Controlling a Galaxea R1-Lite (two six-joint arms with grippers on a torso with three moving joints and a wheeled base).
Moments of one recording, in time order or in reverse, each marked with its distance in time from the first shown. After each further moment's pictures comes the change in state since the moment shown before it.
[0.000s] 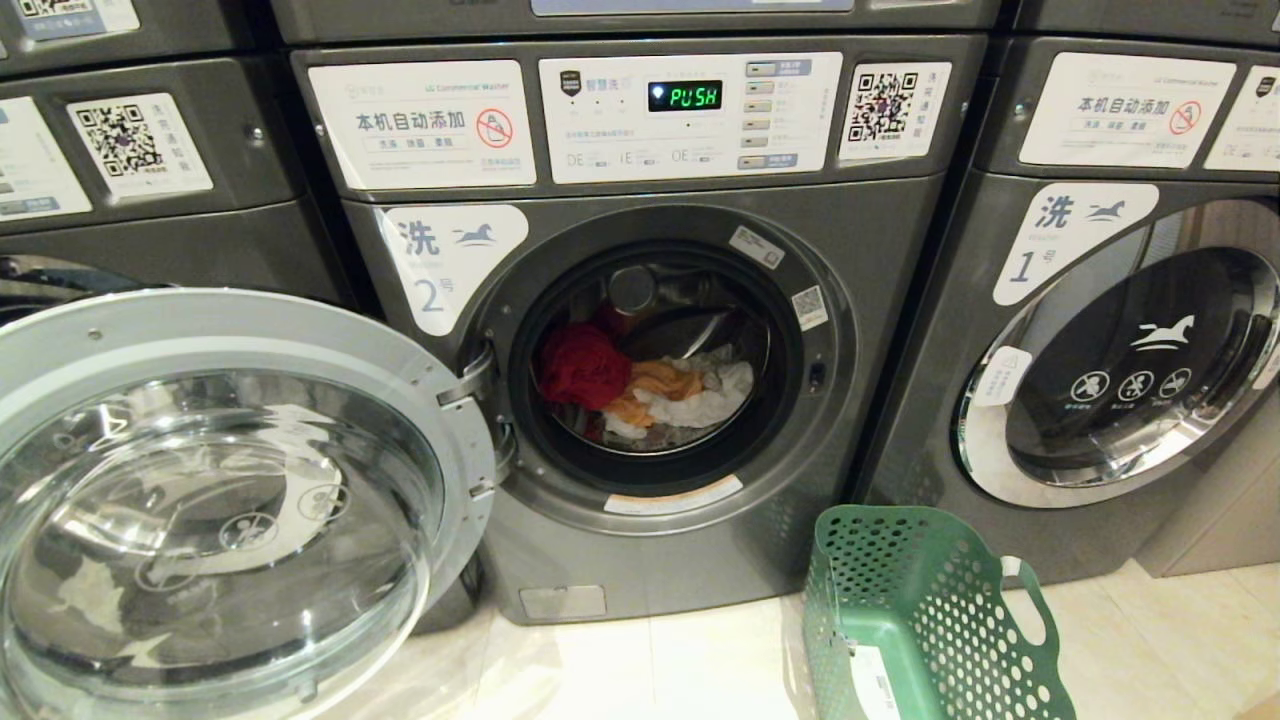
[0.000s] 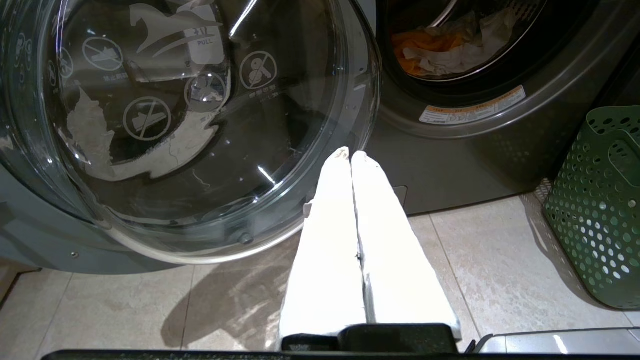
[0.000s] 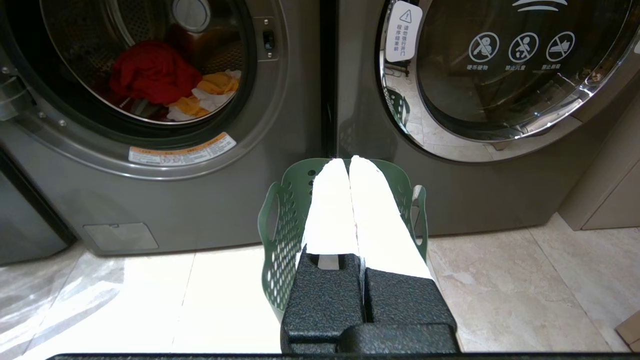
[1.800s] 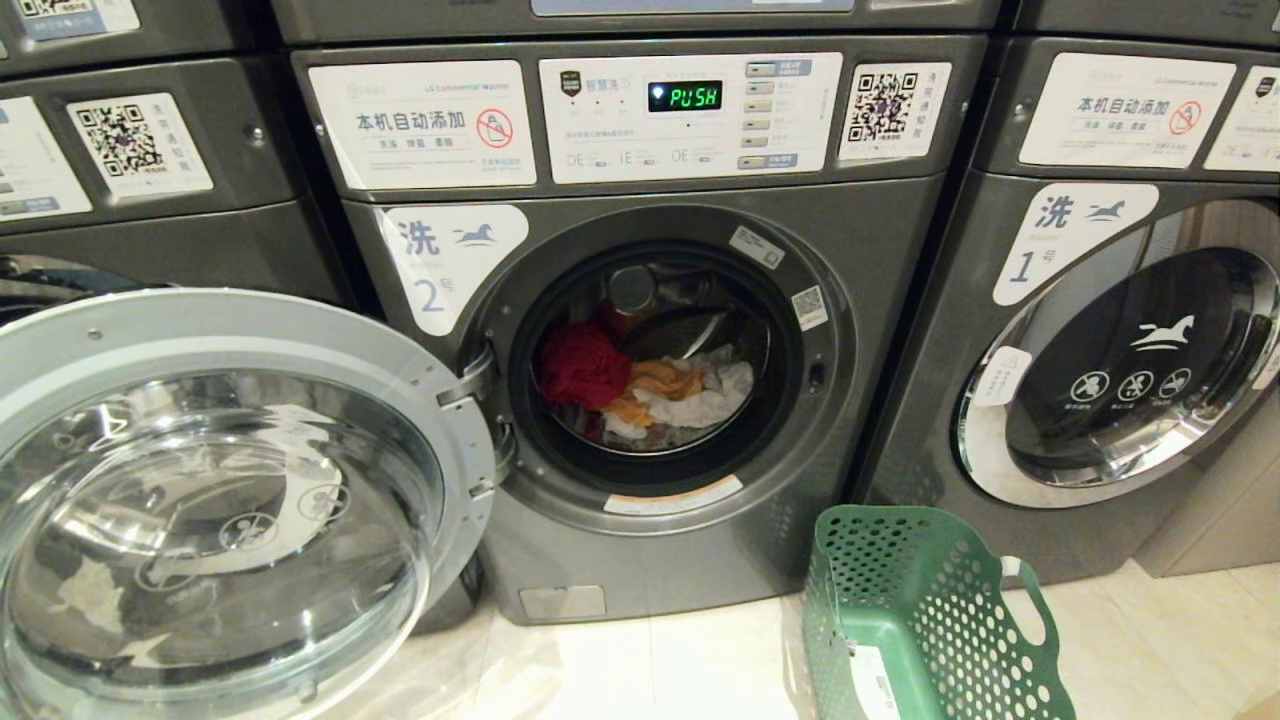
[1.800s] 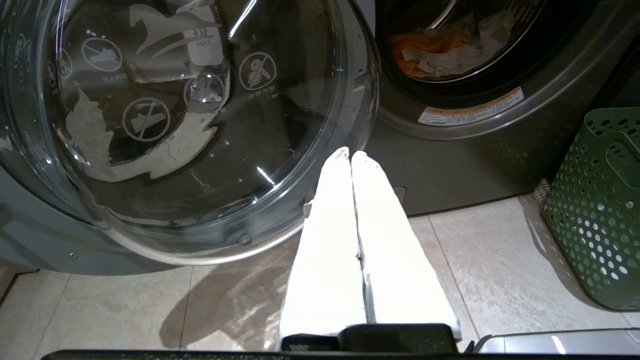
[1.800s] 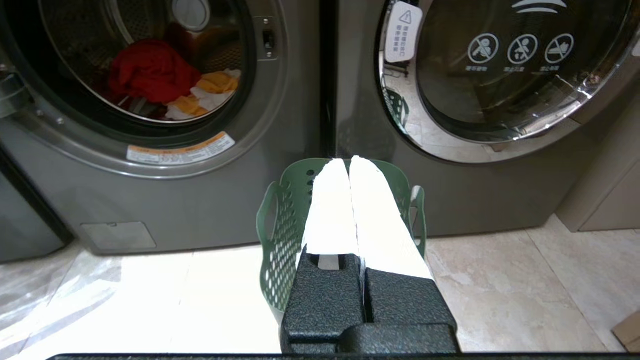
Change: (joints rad) left arm 0.000 0.000 0.000 -0.002 0.001 -0.002; right arm 0.000 0.000 0.000 0.000 0.001 -0.009
